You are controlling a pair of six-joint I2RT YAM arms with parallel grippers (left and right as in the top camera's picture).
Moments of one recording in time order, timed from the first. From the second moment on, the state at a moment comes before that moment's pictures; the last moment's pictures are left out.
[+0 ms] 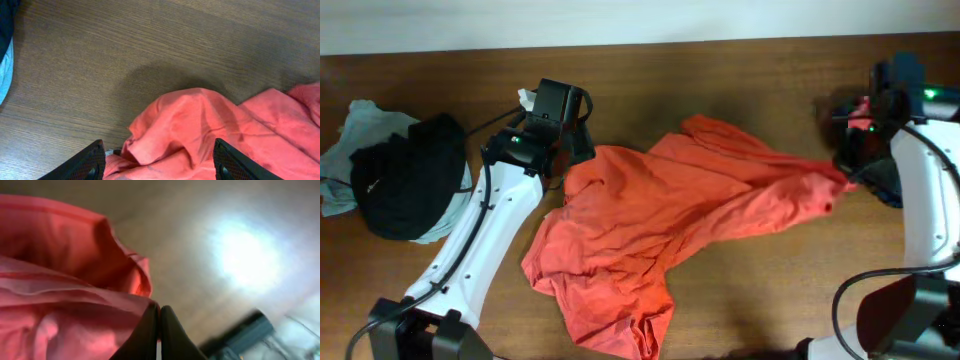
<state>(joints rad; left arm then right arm) -0.33 1.63 1.42 -0.82 -0.22 -0.56 -0.24 1.69 1.65 -1.44 0.21 0.46</state>
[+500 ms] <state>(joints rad) -0.33 1.63 1.42 -0.85 -0.22 -0.49 -0.37 1.69 1.66 -1.37 0.10 0.27</state>
